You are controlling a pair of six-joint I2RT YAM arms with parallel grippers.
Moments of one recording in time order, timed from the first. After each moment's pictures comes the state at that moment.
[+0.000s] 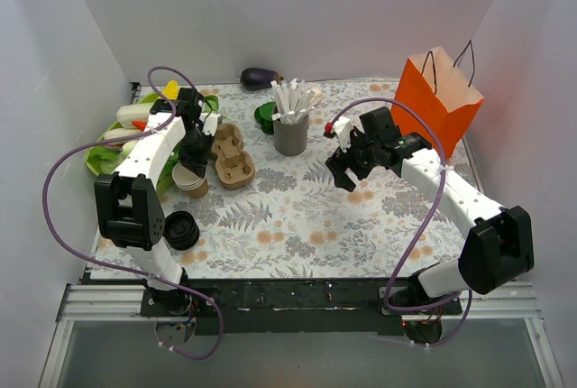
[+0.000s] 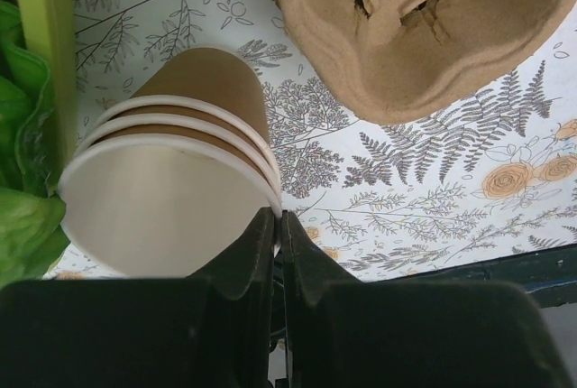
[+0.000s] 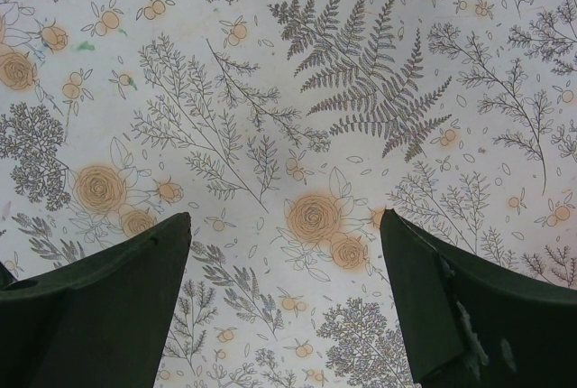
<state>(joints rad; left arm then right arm) -0.14 1.72 1.50 -1.16 0.07 0.12 0.47 1.41 1.16 -0.67 -0.33 -0.43</state>
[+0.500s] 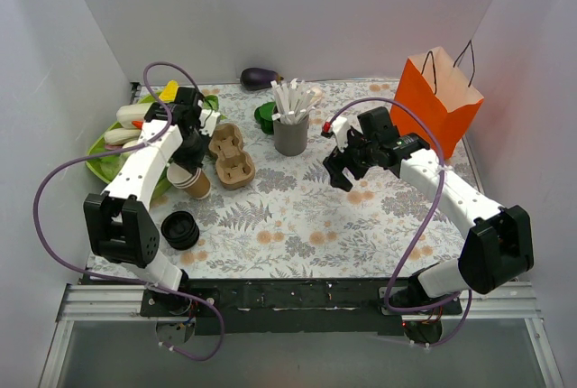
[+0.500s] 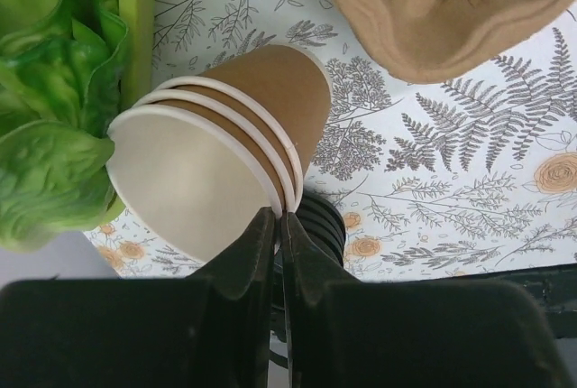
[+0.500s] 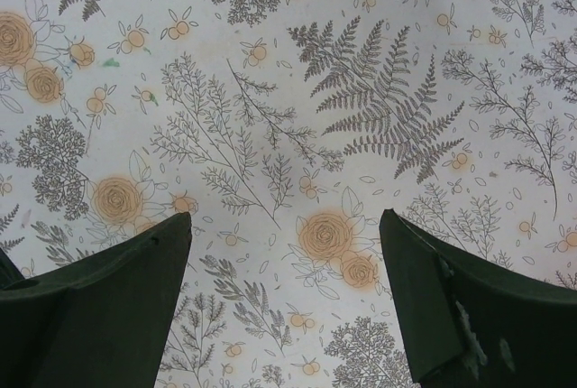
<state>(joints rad) -0.17 1.60 1.48 -1.16 -0.08 0.16 0.49 1.42 1.16 -0.64 -0.37 -0.41</state>
